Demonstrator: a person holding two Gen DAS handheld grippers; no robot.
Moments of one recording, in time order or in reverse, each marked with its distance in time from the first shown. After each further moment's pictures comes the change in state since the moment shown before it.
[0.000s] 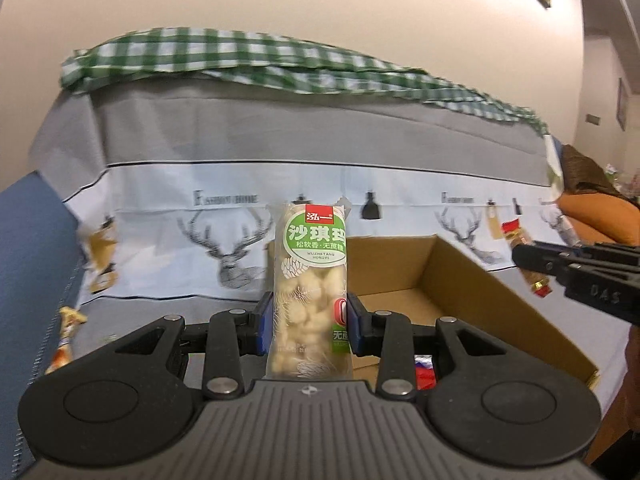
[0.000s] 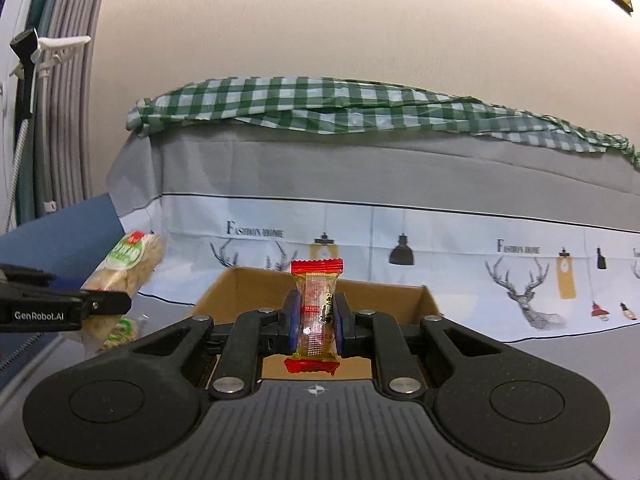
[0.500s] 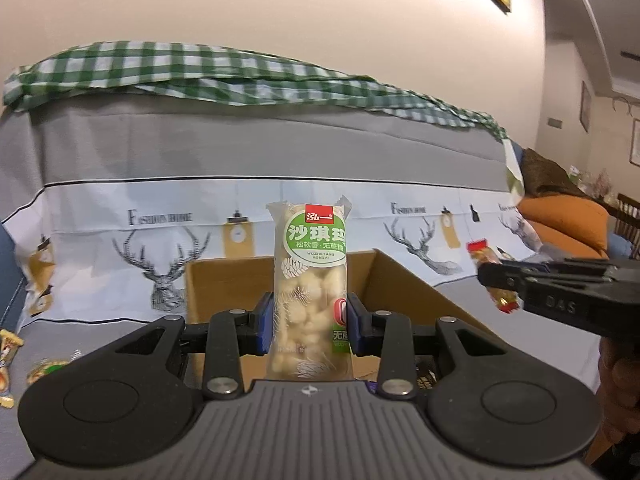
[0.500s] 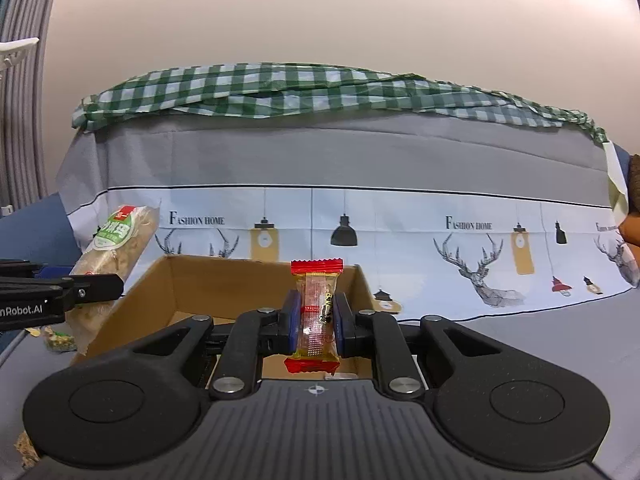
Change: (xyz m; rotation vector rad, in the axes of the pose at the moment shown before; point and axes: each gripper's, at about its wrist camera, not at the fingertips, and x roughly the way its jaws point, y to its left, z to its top) left arm 0.026 -0.054 0.000 0.044 -0.047 -0.115; right arm 0.003 -0.043 -0.011 0.054 0.034 -0.114
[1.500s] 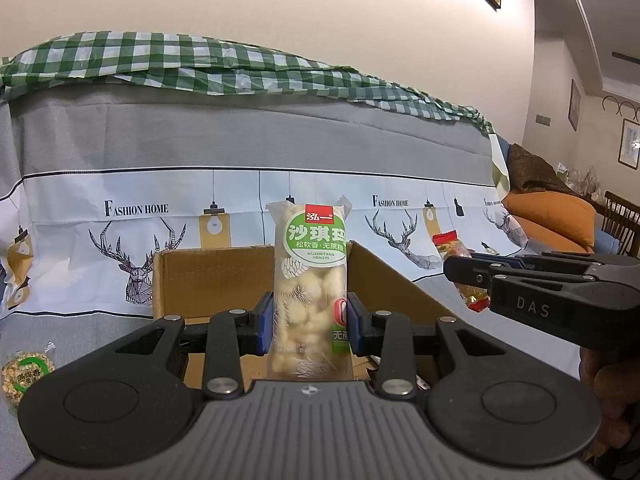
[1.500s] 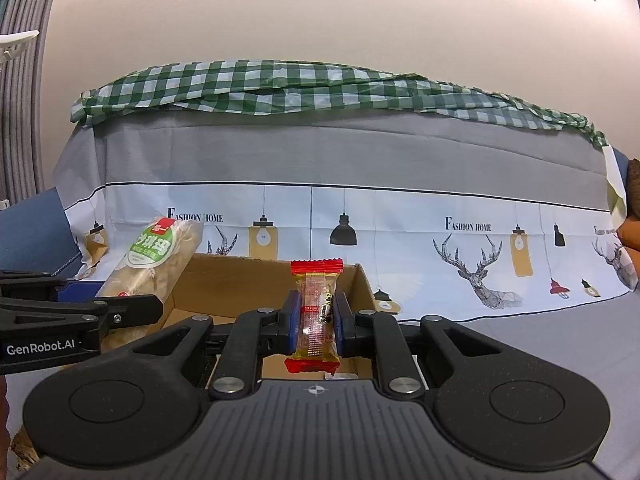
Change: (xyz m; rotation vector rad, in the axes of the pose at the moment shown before) left arm 0.008 -0.014 -0.005 -0.019 0.016 -0.041; right arm 0.004 0.005 -0.001 -0.018 0.000 0.000
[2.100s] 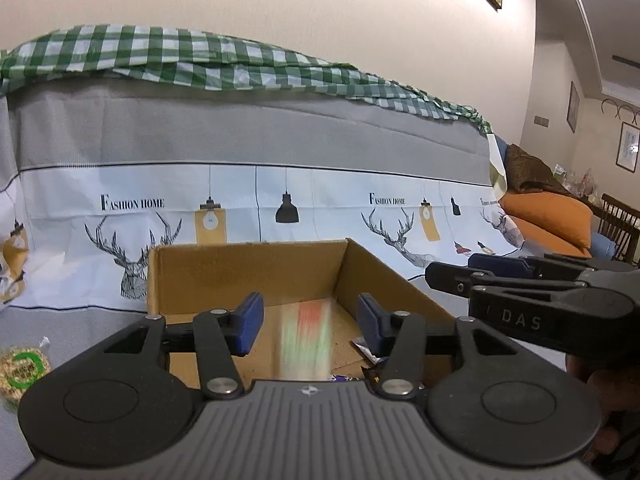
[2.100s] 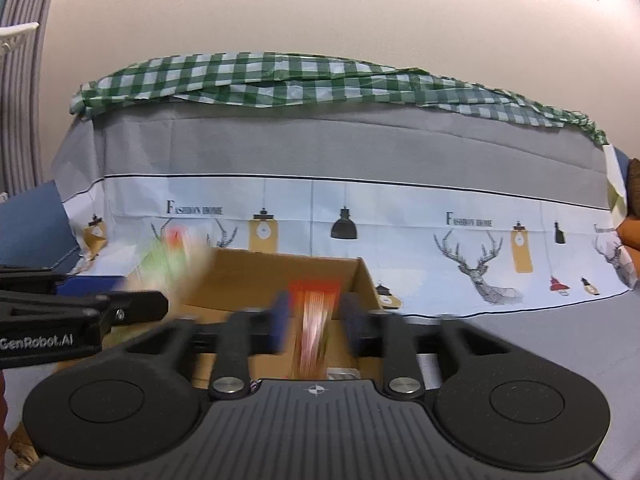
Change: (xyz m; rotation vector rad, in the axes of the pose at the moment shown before) left arm 0.002 0.001 0.000 -0.009 0.007 -0.010; right arm 0.003 0.001 0.001 -0.002 0.013 -0.010
